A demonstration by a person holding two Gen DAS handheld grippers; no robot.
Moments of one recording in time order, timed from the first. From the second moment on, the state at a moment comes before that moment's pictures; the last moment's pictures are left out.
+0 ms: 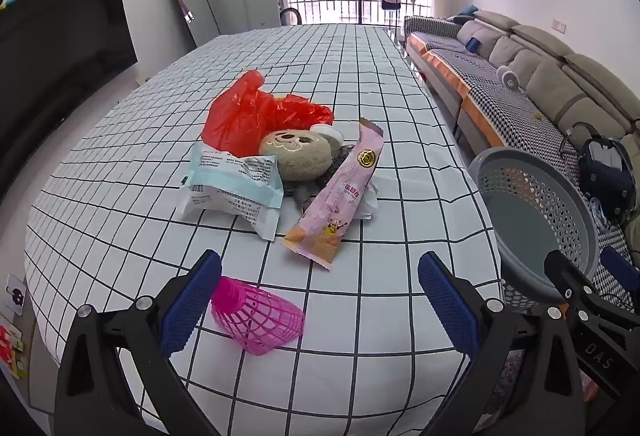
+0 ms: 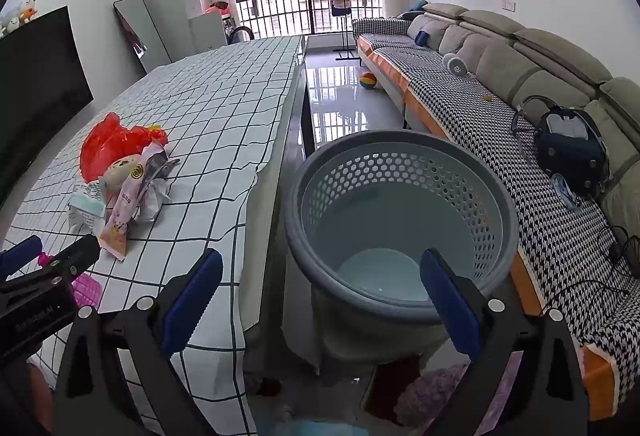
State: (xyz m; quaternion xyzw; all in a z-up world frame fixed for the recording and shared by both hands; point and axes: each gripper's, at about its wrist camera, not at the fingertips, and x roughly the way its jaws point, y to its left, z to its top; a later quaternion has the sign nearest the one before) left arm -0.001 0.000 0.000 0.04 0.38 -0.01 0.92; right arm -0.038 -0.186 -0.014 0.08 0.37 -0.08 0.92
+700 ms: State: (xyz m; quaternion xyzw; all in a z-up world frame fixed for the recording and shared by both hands) left arm -0.008 0.006 0.003 0.03 0.38 -0.02 0.92; right arm -0.042 -0.181 -0.009 0.08 0.37 -0.08 0.92
